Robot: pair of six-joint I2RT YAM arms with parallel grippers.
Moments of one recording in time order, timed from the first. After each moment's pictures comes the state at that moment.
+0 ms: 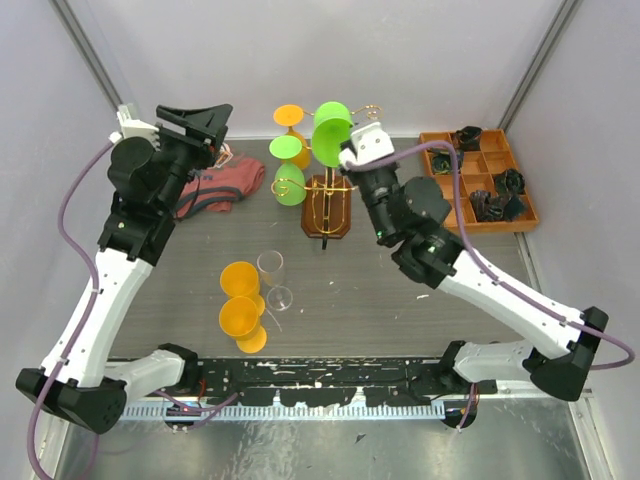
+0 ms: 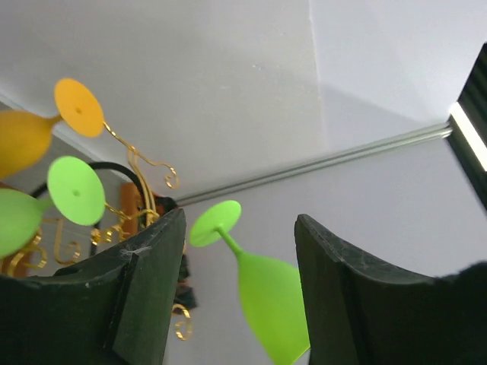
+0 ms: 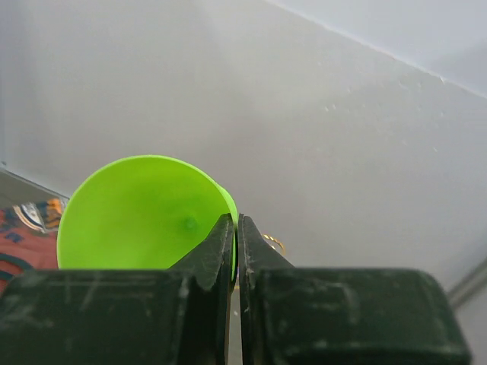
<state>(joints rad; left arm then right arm) -0.35 1.12 1.34 -0.11 -0.08 -1.15 0.88 1.20 1.30 0.25 0.59 -0.54</state>
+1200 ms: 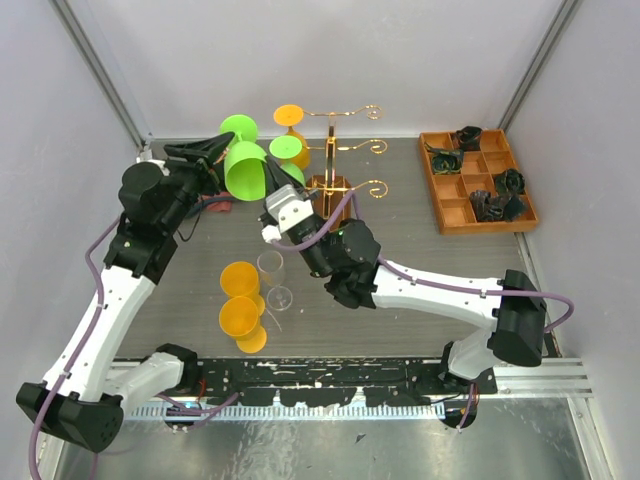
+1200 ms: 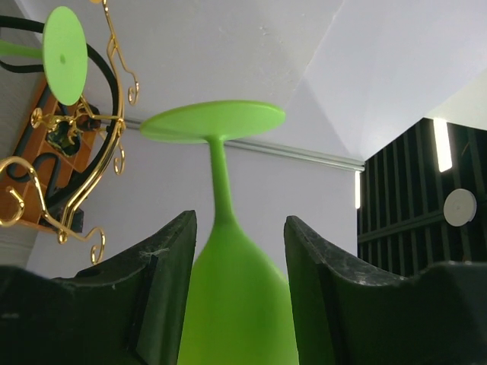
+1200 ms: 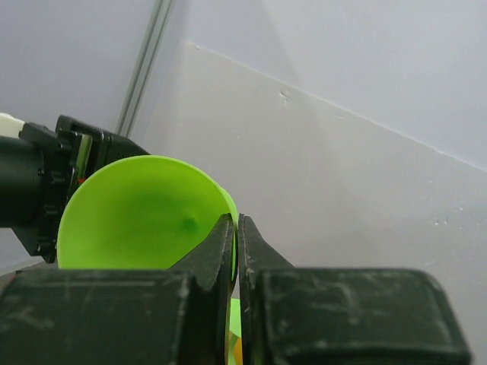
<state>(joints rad) -0.32 1.01 1.12 -0.11 0.05 -1.78 1.20 1.49 1.21 0.93 0.45 -0.78</state>
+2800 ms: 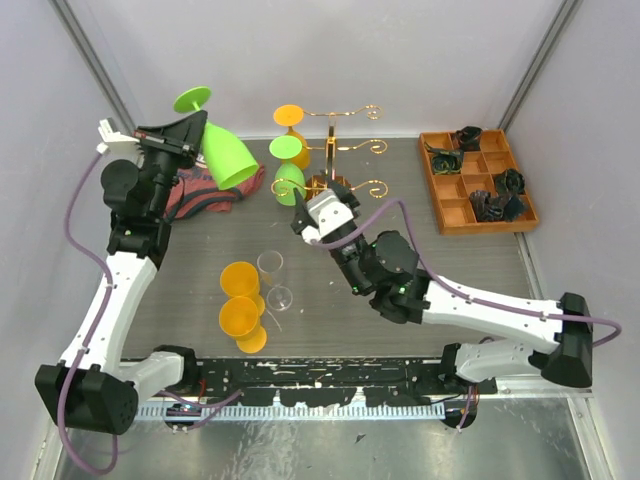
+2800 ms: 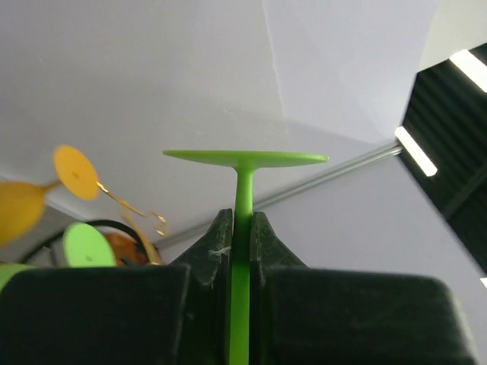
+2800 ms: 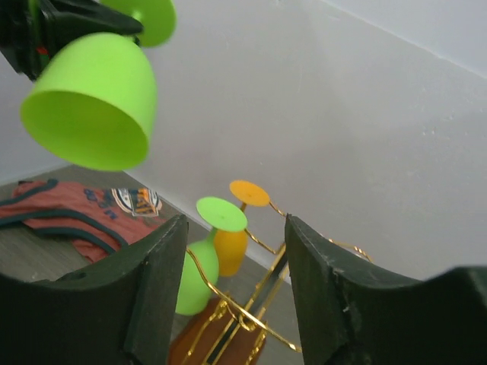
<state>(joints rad) -0.16 1.09 1.05 0.33 0.10 -1.40 1.21 1.23 1.04 0.64 0.58 -0.67</state>
